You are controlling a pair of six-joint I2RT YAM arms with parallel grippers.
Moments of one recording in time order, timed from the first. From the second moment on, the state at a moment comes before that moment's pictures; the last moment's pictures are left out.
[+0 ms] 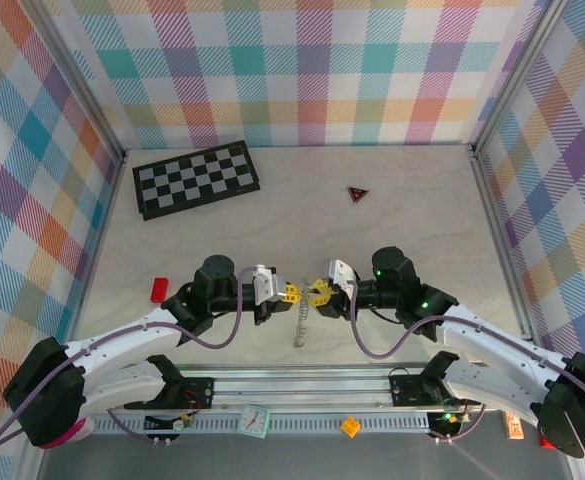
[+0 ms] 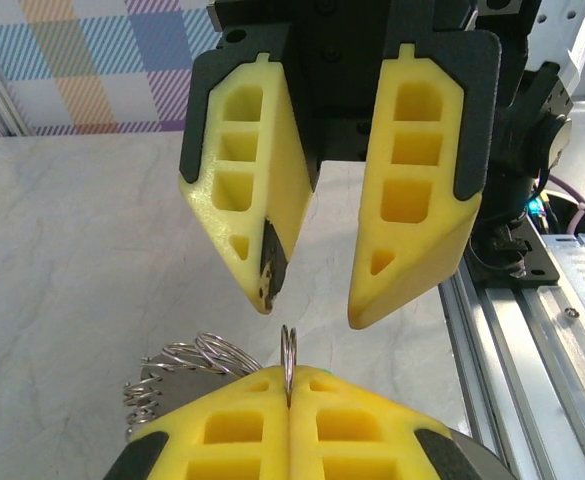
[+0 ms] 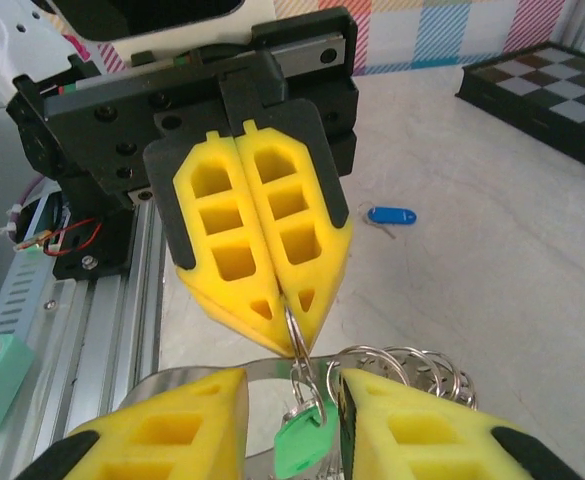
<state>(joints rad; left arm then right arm) -0.76 1.04 0.45 0.32 0.64 0.28 0.77 0.93 0.55 -0.02 -0.61 -0.24</state>
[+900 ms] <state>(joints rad) -0.76 1.04 0.45 0.37 0.66 0.26 0.77 1.00 0.56 0.01 -0.65 -0.25</state>
